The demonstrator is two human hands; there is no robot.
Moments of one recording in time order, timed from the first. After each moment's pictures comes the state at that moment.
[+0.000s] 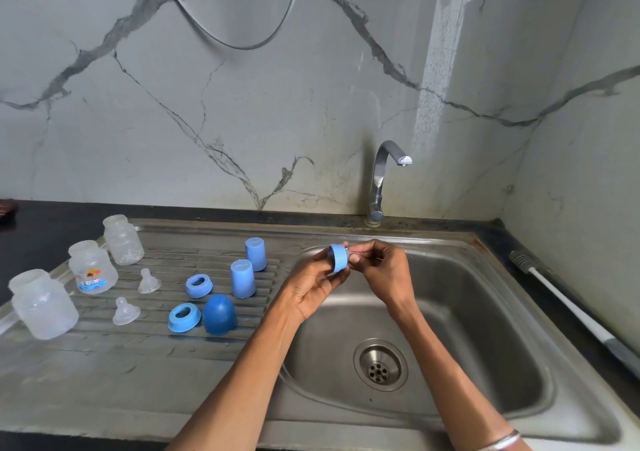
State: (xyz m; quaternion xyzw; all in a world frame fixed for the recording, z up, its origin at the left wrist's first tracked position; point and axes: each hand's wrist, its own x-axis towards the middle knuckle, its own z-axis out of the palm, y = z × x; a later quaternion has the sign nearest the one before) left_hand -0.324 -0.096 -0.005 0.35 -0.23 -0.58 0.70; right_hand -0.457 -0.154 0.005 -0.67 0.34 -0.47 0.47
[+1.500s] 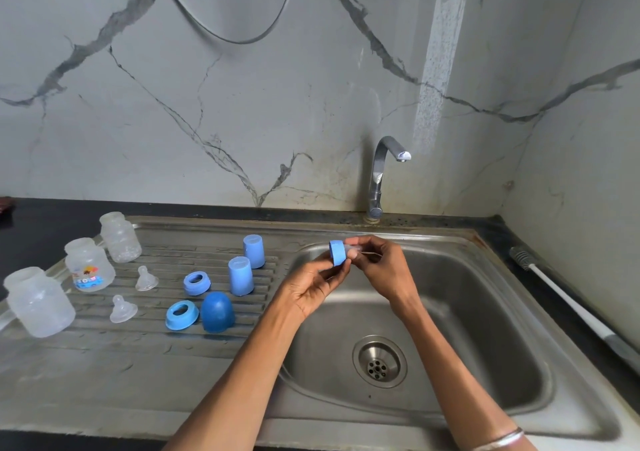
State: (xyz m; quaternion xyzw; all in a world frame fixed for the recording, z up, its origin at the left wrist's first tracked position) left_hand -0.328 -0.089 -0.001 0.31 -0.14 -0.63 0.70; right_hand -0.462 -0.165 0.000 -0.71 0.33 -0.43 0.45
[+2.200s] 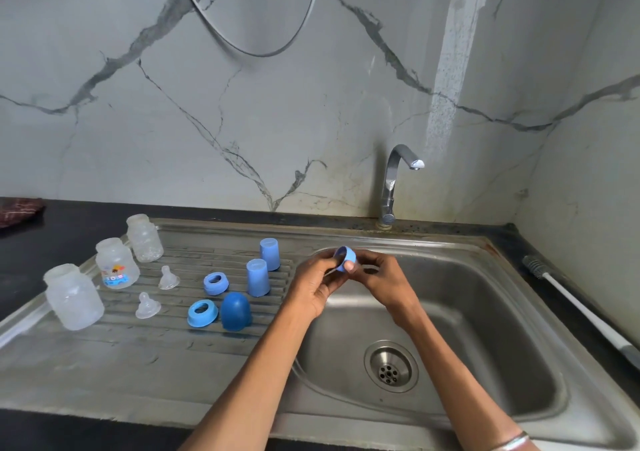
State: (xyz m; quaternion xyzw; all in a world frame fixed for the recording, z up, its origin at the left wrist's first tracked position) left_hand -0.321 -0.085 0.002 0.44 -0.18 -0.51 0.72; right_hand -0.450 -0.150 -0.006 -0.72 0.29 -0.36 0.52
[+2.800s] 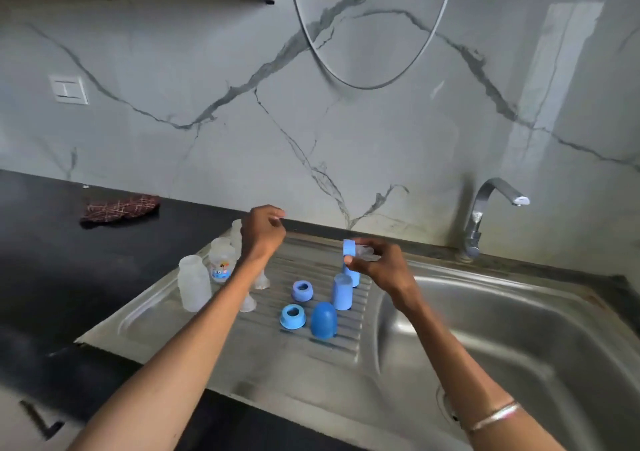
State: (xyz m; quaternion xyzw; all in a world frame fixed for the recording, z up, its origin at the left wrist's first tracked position) left_hand -0.109 0.023 0.076 0.78 -0.31 0.04 0.55; right_hand -0.314 -0.106 0.040 -0.76 0.27 -0.35 0.48
